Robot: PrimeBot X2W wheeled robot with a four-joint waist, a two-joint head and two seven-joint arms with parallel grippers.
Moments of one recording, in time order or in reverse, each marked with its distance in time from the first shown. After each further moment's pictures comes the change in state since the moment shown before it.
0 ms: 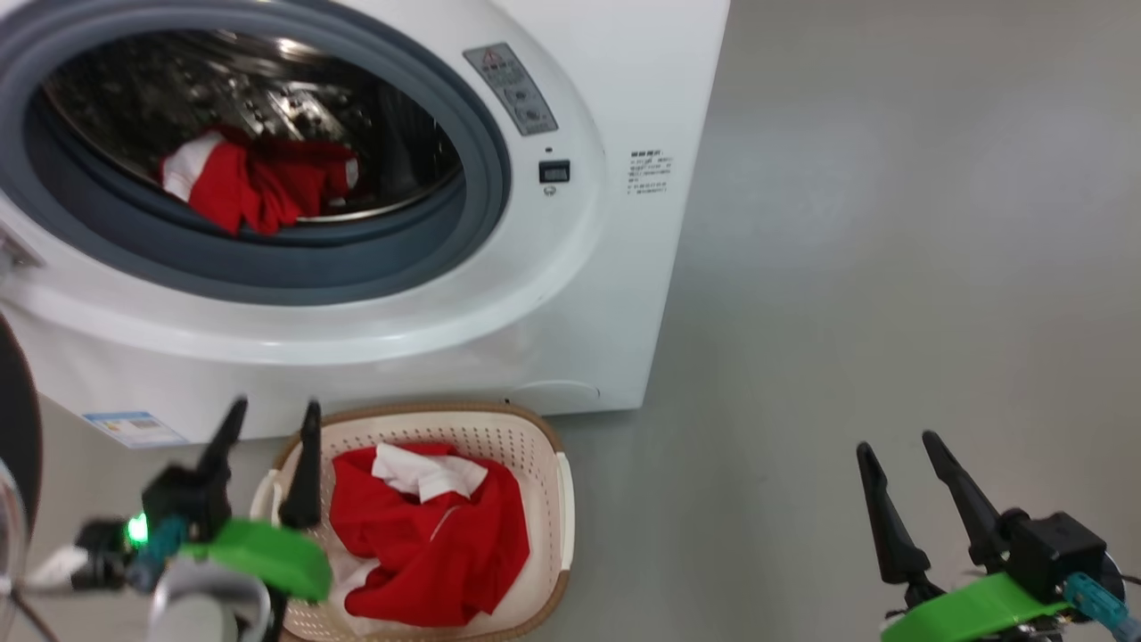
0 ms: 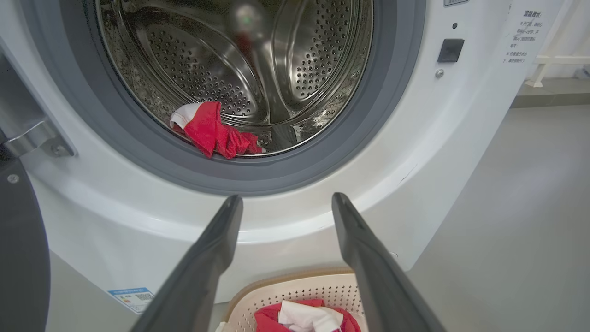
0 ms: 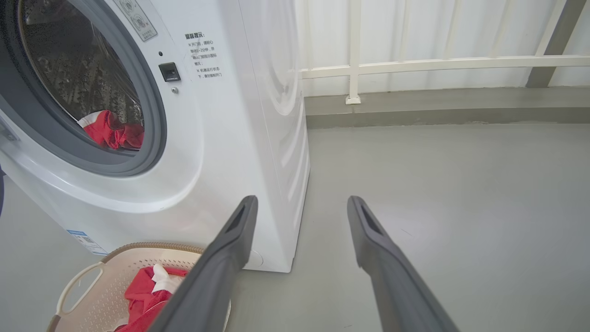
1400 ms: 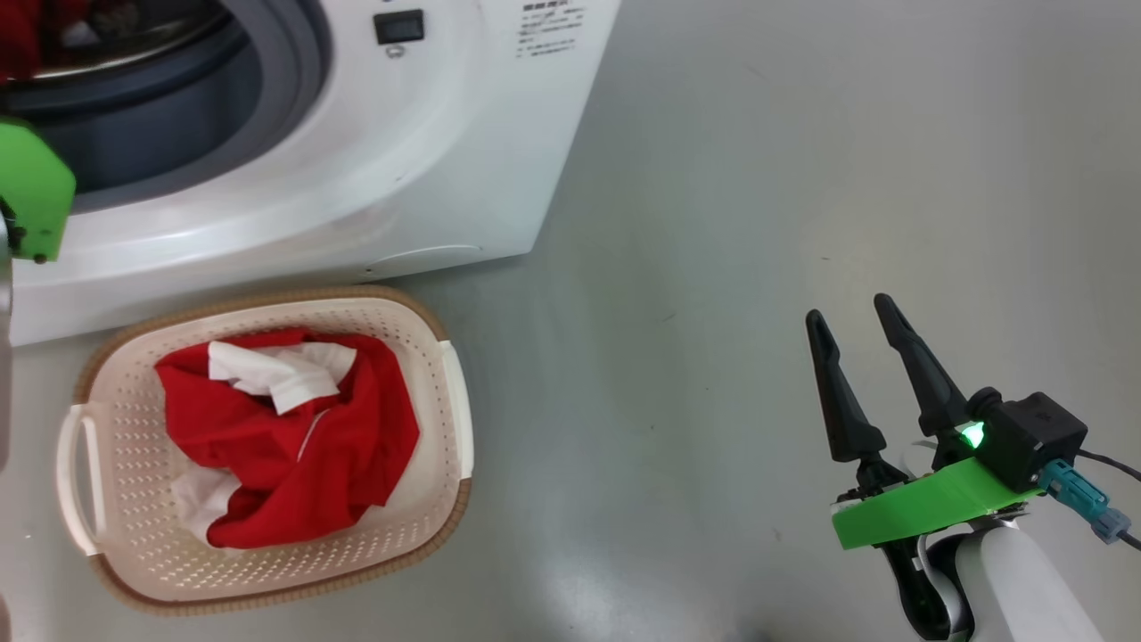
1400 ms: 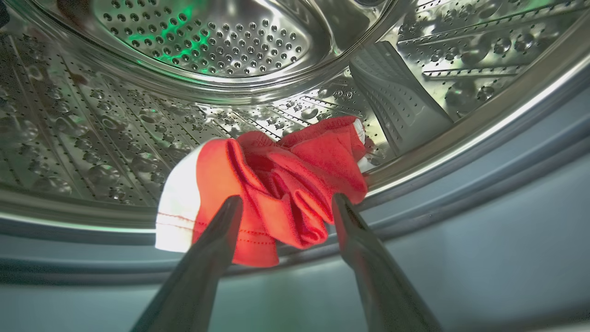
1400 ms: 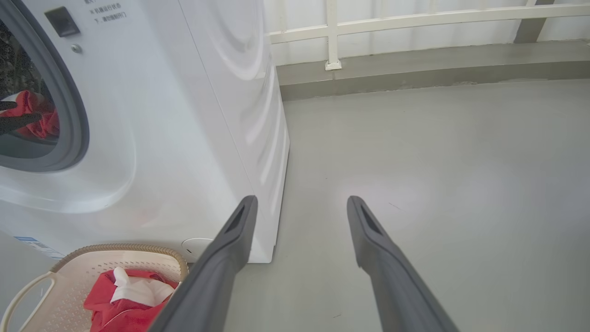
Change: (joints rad) left arm -0.990 0.261 -0.198 0.796 0.301 0.195 0.185; right arm -0.241 0.029 0.084 -0.020 0.054 0.000 0.000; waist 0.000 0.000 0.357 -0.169
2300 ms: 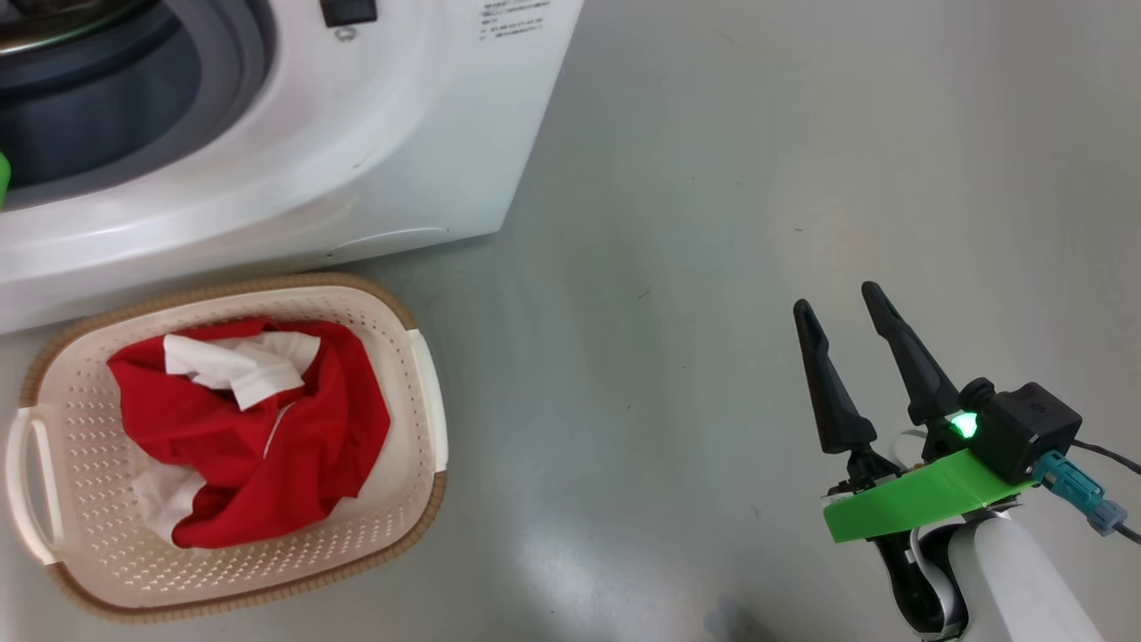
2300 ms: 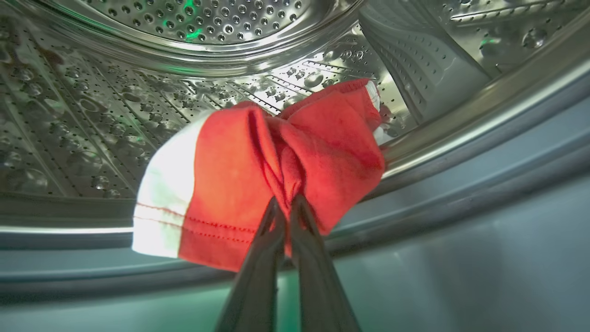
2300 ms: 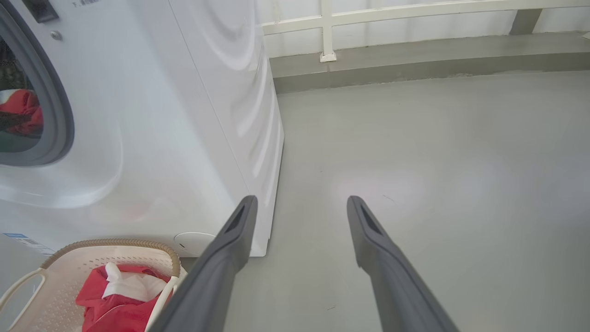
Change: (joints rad) left arm -0.047 0.058 -0.059 0.045 0.004 0.041 0.061; right arm -0.019 0.001 0.022 -0.010 0.012 0.000 0.000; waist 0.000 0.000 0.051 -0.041
